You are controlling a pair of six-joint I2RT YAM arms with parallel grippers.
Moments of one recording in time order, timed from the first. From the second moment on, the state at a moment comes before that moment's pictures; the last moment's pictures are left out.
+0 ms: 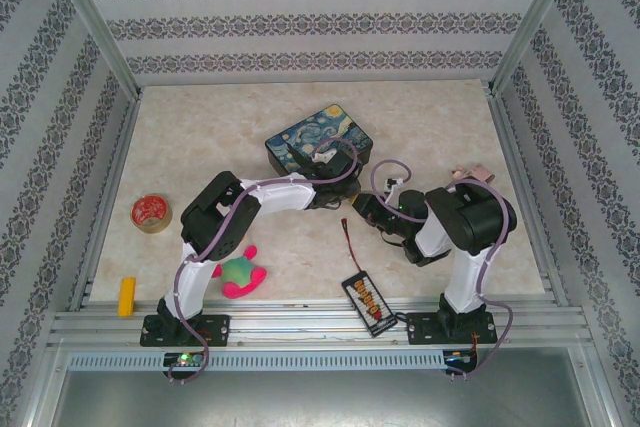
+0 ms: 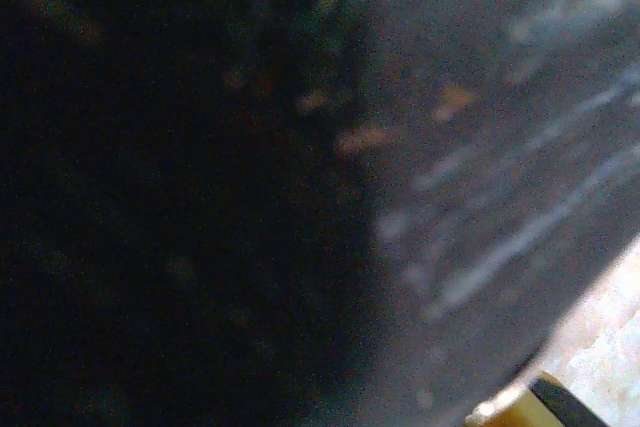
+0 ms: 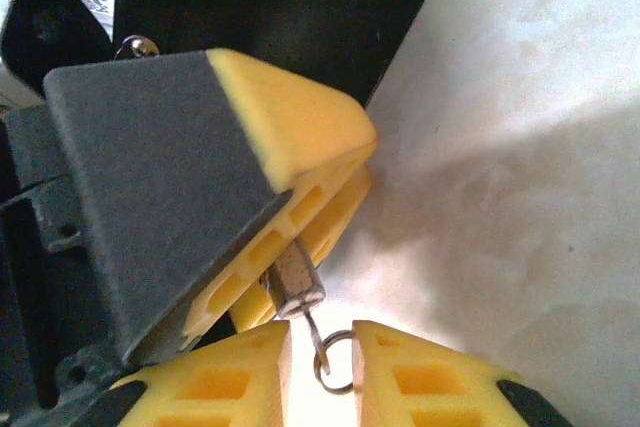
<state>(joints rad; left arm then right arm) -0.78 2.13 1.43 -0.18 -0.12 -1.10 0.35 1.91 0.31 1.25 -0.49 1.10</state>
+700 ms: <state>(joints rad) -0.79 1.95 1.20 0.02 -0.13 -1.01 0.35 1.91 0.33 1.25 -0.51 1.13</state>
